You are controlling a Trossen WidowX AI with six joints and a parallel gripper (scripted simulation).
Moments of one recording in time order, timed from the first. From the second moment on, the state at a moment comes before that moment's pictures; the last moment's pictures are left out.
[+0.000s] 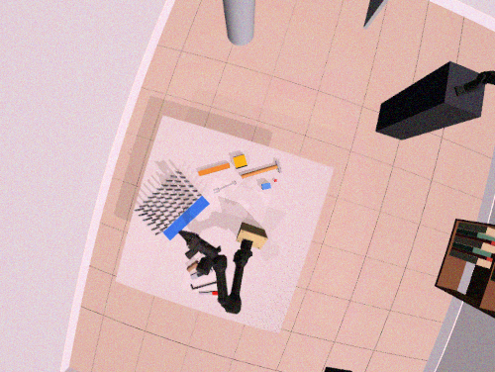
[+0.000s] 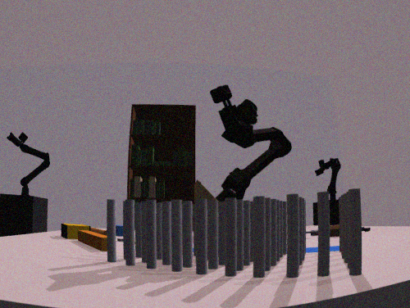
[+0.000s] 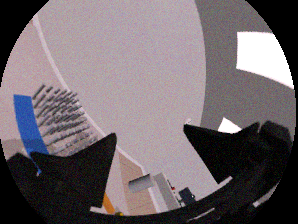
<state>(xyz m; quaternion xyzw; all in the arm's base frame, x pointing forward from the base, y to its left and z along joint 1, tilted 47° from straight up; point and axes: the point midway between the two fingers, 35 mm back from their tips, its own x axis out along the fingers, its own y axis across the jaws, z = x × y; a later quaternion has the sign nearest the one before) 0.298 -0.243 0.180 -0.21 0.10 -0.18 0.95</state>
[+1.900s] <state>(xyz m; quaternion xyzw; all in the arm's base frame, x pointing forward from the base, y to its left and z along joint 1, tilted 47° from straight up) 0.412 -0.023 0.085 0.25 0.28 0.02 0.93</state>
